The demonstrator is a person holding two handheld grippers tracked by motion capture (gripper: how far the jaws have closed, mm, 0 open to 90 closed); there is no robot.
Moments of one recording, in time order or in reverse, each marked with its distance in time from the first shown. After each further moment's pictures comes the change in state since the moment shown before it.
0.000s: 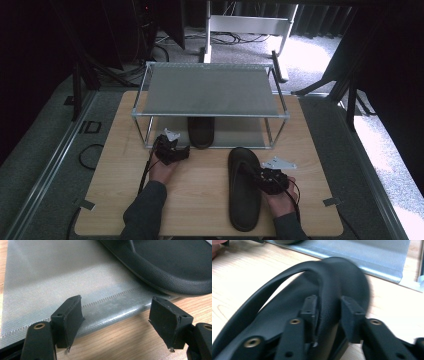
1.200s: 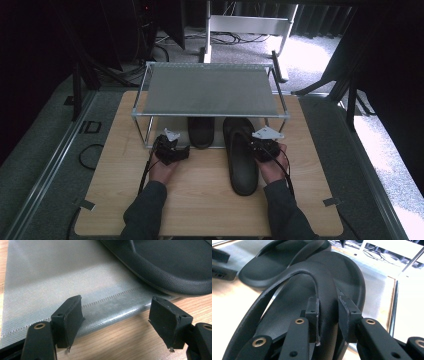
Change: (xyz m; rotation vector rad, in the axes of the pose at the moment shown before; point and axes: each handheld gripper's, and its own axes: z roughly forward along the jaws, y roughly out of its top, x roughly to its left) left arm 0.000 0.000 0.000 0.000 0.003 0.001; right arm -0.022 0.079 0.041 -0.107 -0.103 -0.146
